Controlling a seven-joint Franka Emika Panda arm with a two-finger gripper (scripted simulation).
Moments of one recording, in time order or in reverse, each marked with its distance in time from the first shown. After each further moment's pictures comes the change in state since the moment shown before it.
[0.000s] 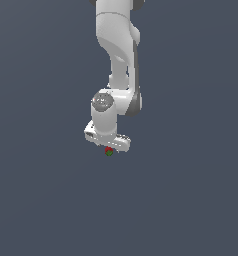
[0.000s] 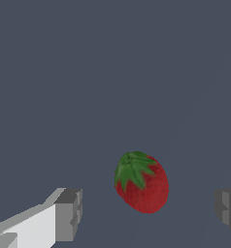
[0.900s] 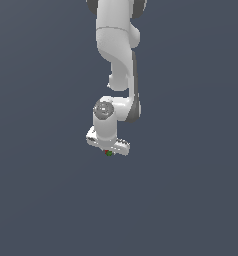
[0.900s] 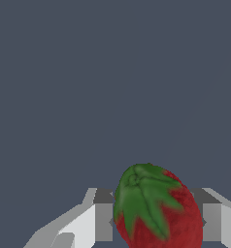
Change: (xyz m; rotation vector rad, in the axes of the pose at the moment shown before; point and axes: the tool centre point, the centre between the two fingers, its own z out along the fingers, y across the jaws) arm 0.000 0.000 0.036 0.000 0.000 0.004
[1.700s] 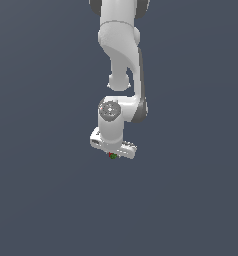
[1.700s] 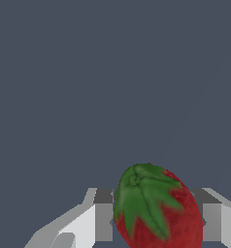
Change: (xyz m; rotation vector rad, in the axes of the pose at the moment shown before) arm 0.018 -0.031 -0.023 -0.001 -0.001 0.000
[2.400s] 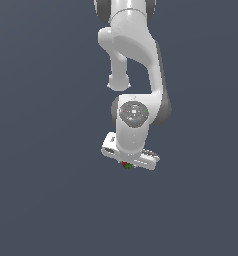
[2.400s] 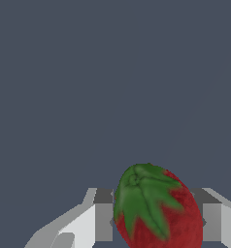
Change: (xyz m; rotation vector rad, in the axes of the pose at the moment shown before) arm 0.049 -0.081 -0.060 0.000 0.001 -0.001
